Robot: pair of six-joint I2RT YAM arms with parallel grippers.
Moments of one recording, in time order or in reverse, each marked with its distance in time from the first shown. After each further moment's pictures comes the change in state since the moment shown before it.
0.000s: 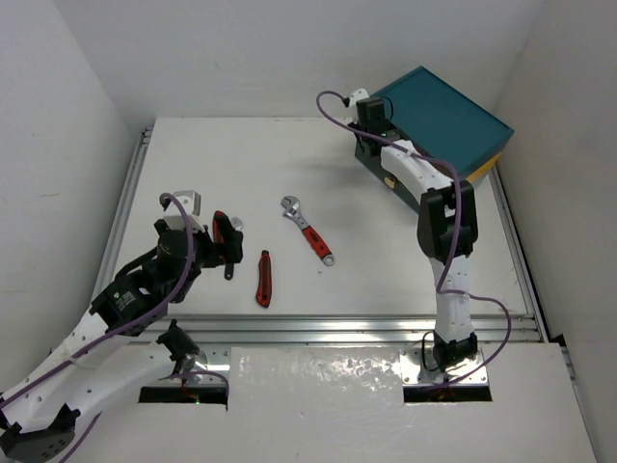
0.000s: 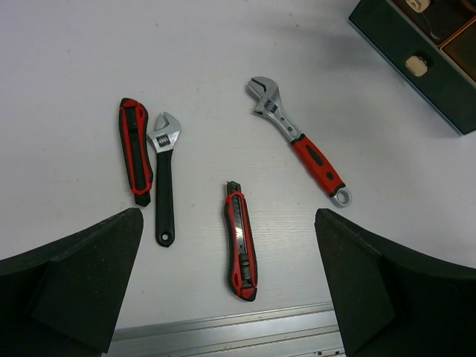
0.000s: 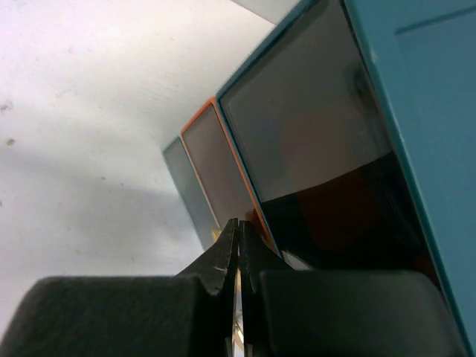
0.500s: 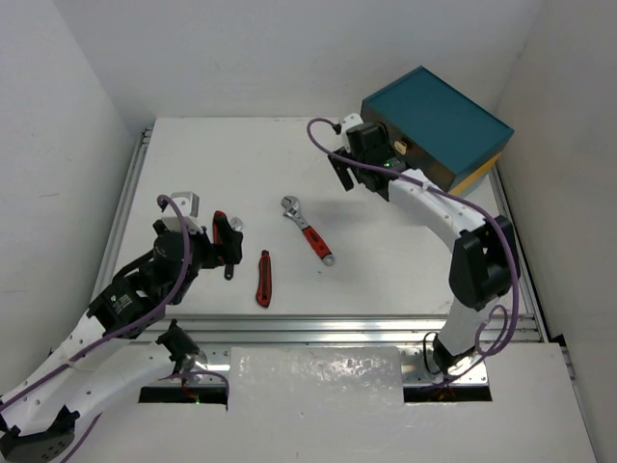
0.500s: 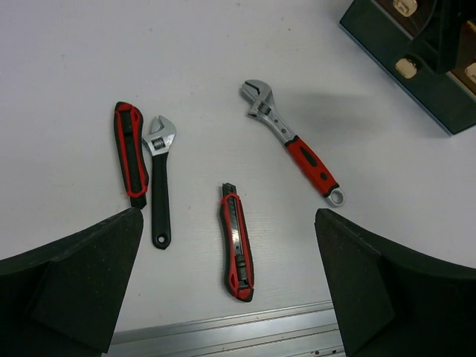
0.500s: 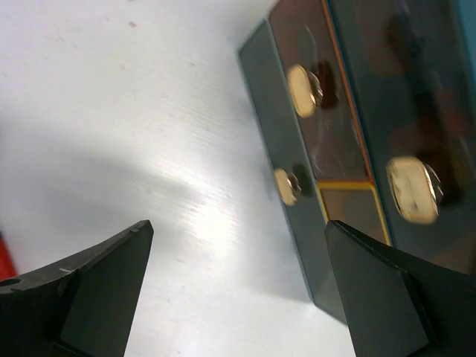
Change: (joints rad) left arm 0.000 -0.017 -0.006 0.009 0.014 0.006; right arm 0.157 -0.454 -0.450 -0.078 0.032 0.095
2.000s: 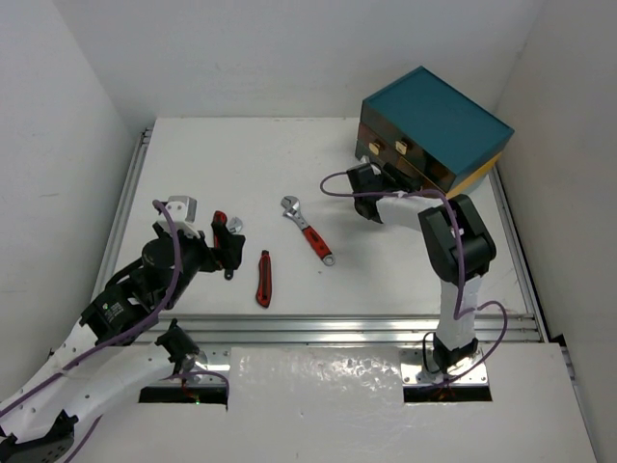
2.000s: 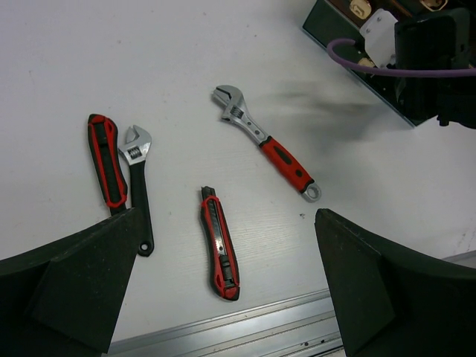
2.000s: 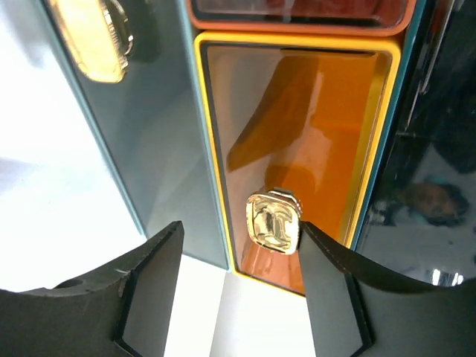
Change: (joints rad) left arm -0.005 -0.064 -0.013 0.030 0.080 0.034; right arm -0.037 0.191 -0.304 0.334 0.683 -0.454
